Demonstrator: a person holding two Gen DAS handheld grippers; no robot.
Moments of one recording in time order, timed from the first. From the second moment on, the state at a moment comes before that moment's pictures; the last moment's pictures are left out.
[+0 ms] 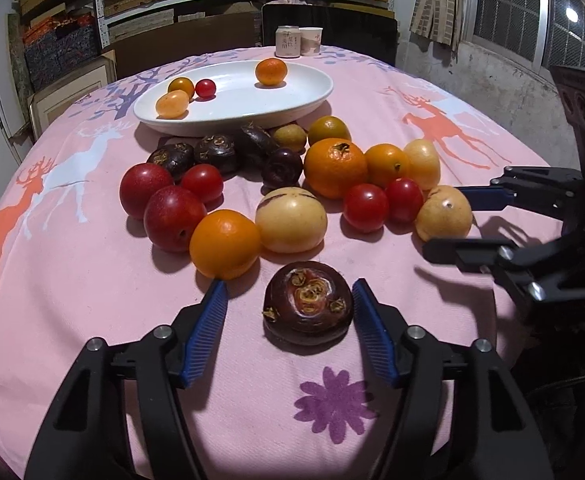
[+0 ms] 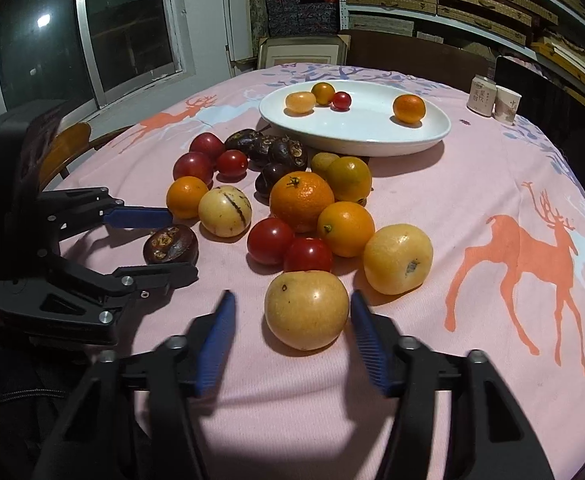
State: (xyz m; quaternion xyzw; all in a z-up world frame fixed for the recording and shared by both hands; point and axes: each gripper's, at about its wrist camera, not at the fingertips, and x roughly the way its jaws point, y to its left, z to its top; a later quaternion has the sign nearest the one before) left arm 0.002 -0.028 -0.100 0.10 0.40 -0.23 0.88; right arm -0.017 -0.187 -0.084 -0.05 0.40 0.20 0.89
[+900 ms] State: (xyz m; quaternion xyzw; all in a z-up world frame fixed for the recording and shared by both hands) left arm 0.101 -0.036 -0.001 0.07 0.34 -0.24 0.91; right arm 0.056 -0.248 0.019 0.03 0.28 0.18 0.94
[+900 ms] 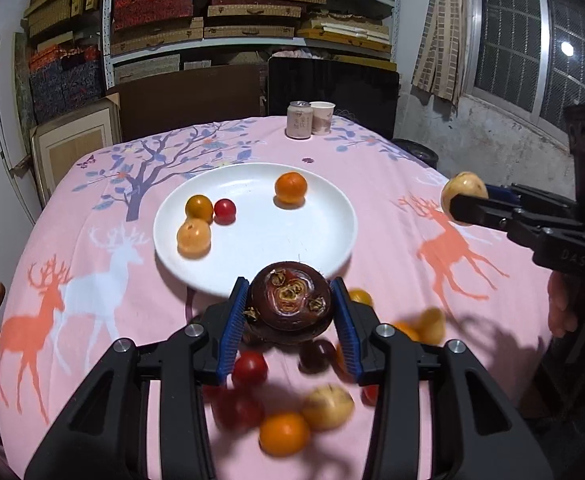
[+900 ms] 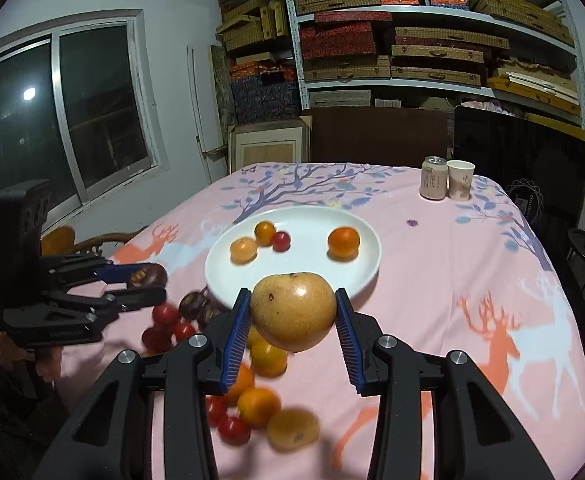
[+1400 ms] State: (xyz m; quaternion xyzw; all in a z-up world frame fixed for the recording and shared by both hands) left arm 0.265 -0.057 -0.055 0.04 0.45 -0.19 0.87; right arm 0.227 -0.204 -0.036 0.02 0.36 0.17 0.92
